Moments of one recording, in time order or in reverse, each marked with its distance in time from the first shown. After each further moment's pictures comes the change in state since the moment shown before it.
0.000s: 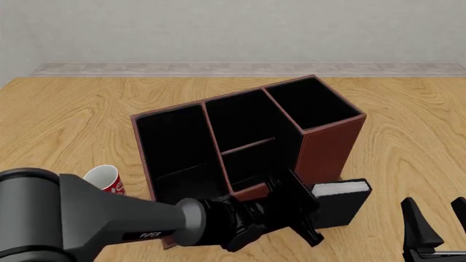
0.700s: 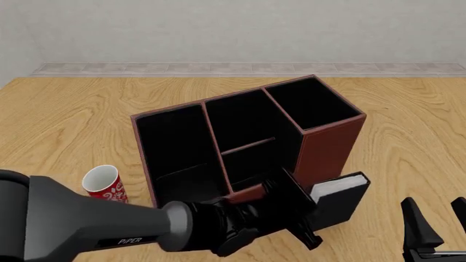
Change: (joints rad) left arm -0.013 -0.074 0.063 -0.017 -0.036; right arm 0.000 0.000 0.000 0.000 0.000
